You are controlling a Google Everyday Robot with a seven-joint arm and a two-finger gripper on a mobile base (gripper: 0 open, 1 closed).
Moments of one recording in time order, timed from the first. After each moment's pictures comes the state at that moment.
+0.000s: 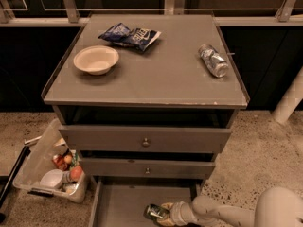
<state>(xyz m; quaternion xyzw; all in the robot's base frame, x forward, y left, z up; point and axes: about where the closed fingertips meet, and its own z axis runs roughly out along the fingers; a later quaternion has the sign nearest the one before) 0.448 -0.075 0.143 -0.54 0.75 0.25 0.29</state>
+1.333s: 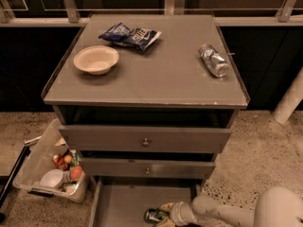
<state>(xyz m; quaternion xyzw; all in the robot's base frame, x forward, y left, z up) 0.448 -0.075 0.142 -0.54 0.75 0.25 0.29</state>
